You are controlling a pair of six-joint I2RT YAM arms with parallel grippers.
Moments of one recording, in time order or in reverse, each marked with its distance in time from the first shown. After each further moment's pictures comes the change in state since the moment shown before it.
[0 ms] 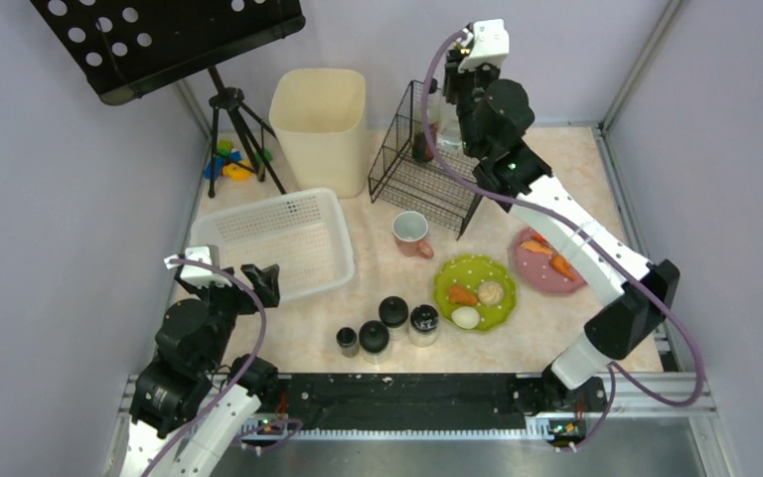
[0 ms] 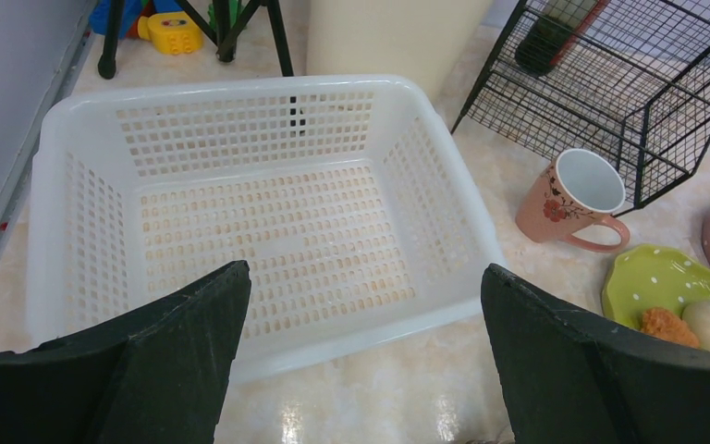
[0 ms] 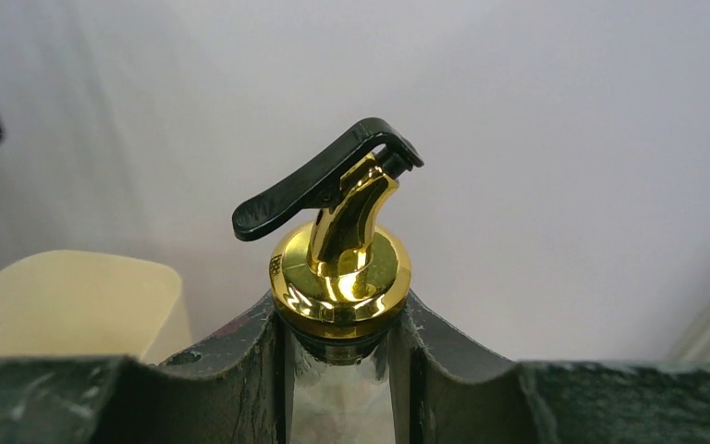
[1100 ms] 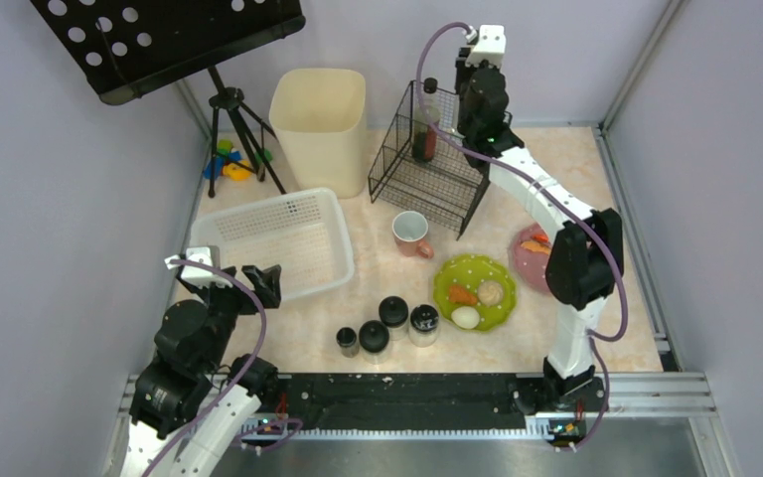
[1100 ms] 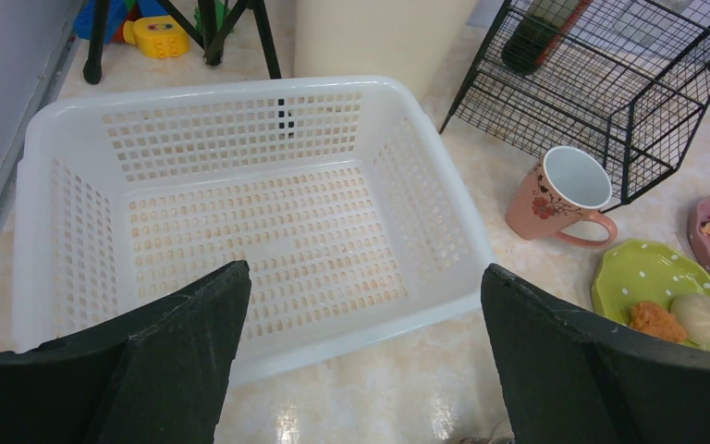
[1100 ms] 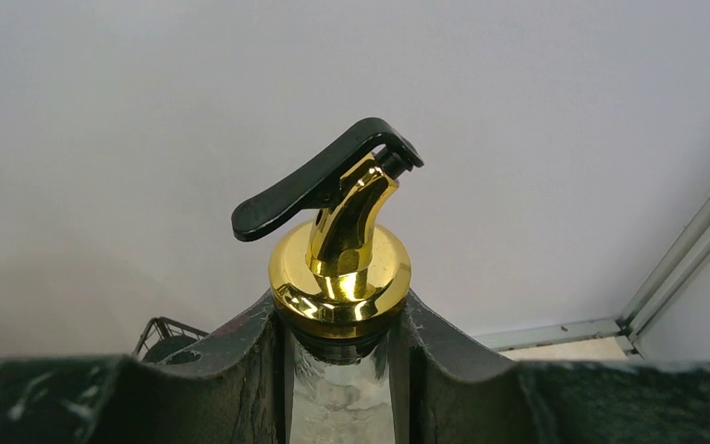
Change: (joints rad) left arm 0.000 -0.006 -0.003 0.008 0.026 0.003; right arm -0.221 0.344 0.089 0.161 0.060 0.097
